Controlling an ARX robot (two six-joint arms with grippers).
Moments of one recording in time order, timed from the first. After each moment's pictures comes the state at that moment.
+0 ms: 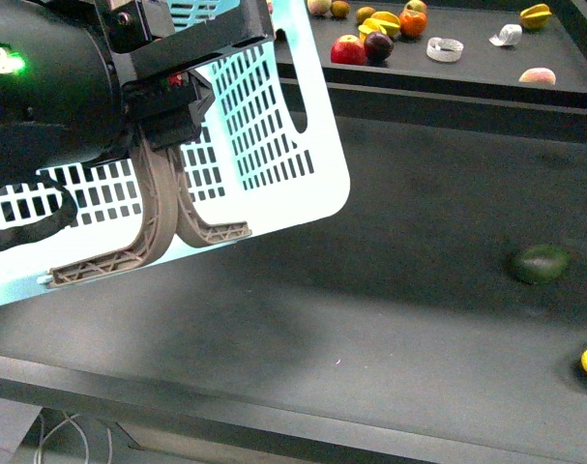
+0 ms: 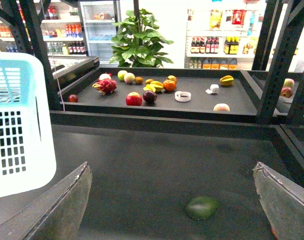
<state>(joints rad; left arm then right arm) -0.44 1.51 0.57 0.61 -0.11 -0.39 0.00 0.00 0.01 0.00 0.00 0.00</state>
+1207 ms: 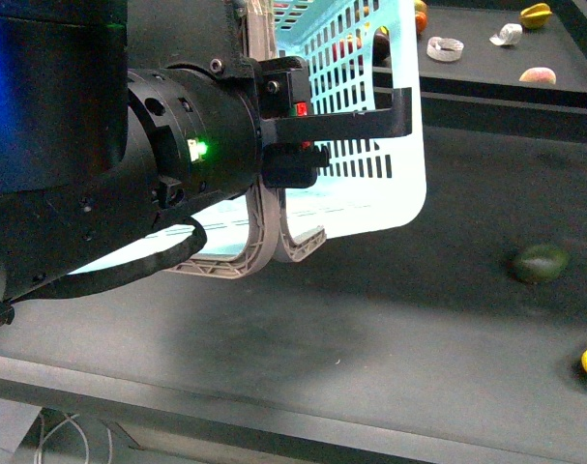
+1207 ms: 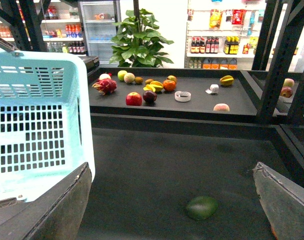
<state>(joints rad) -0.55 1.76 0.64 0.85 -0.10 -0.32 0.00 0.00 0.01 0.00 0.00 0.00</state>
